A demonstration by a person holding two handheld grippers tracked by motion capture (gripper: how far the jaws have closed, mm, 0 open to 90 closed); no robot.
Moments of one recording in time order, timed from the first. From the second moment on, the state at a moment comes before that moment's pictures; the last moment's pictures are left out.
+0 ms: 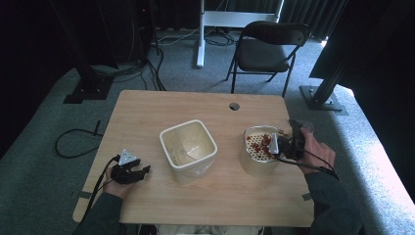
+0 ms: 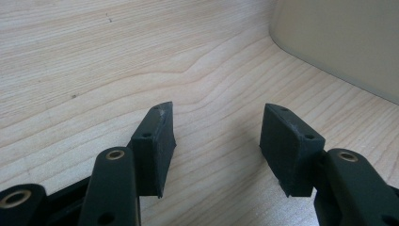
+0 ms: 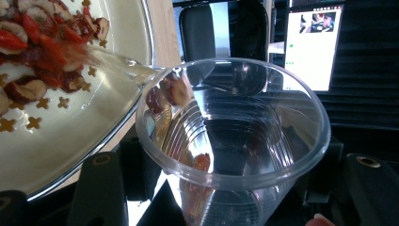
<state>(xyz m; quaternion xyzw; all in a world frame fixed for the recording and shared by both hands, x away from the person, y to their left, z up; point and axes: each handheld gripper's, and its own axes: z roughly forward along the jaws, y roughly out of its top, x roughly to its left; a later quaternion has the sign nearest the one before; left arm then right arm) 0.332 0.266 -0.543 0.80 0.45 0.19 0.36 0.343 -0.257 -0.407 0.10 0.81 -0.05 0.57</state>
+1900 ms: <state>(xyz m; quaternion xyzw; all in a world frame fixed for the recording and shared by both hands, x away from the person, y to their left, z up) 0.332 0.267 -0.543 0.79 0.45 0.19 0.36 0.343 -0.241 -0.411 0.03 0.81 -0.14 0.57</state>
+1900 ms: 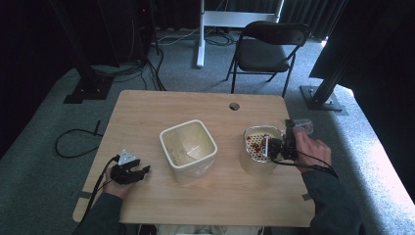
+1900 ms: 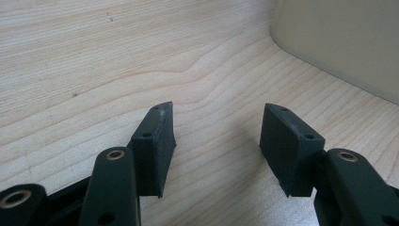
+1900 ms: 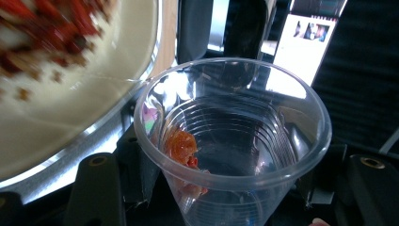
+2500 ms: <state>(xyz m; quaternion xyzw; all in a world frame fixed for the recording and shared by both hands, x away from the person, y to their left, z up) 0.332 0.267 -0.543 0.79 0.45 0.19 0.36 0.340 -0.245 -0.410 0.03 0.80 -0.14 0.58</state>
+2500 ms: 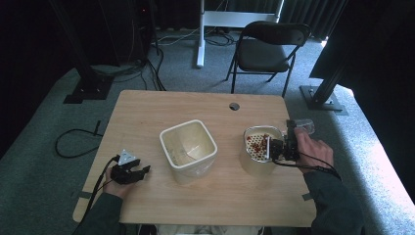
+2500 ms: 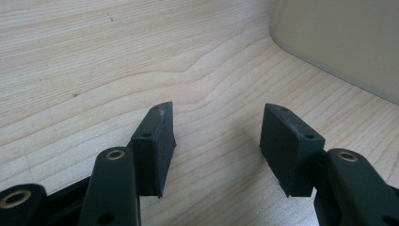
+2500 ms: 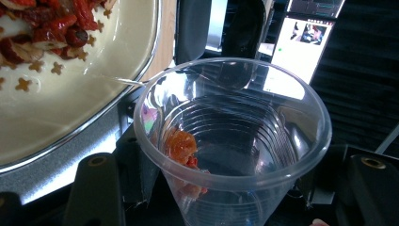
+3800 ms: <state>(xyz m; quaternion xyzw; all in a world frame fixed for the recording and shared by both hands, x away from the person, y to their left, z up) 0.332 0.267 -0.543 0.79 0.45 0.19 0.36 0.340 -0.241 -0.413 0.01 0.80 -0.17 0.57</state>
